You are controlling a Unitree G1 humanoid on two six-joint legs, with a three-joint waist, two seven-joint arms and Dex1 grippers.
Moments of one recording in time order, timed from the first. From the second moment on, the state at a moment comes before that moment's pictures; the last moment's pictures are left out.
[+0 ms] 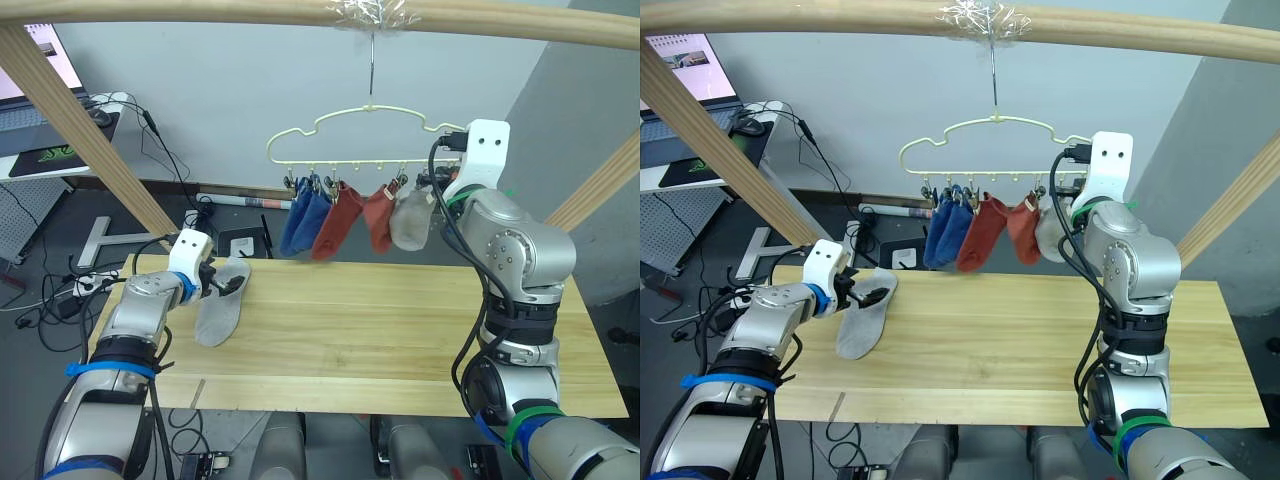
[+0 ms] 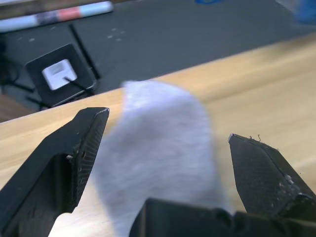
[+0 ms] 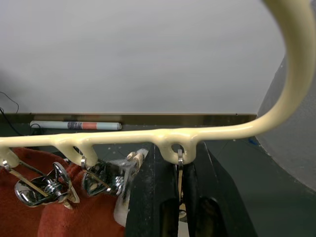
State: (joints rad) left arm -0.60 0.65 -0.03 0.71 -0.05 0.29 -0.64; right arm -0.84 -0.11 -0.20 -0.21 0.22 1.13 -0.17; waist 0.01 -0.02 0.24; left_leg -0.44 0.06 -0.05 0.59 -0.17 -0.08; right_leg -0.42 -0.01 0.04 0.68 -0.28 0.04
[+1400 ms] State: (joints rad) left arm -0.56 0.47 -0.13 0.50 -0.07 0.41 -0.92; right arm -0.87 -0.08 -0.26 -0.24 0.22 1.24 -0.18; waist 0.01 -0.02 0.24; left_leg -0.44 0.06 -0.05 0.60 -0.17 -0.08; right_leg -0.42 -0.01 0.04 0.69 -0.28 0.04
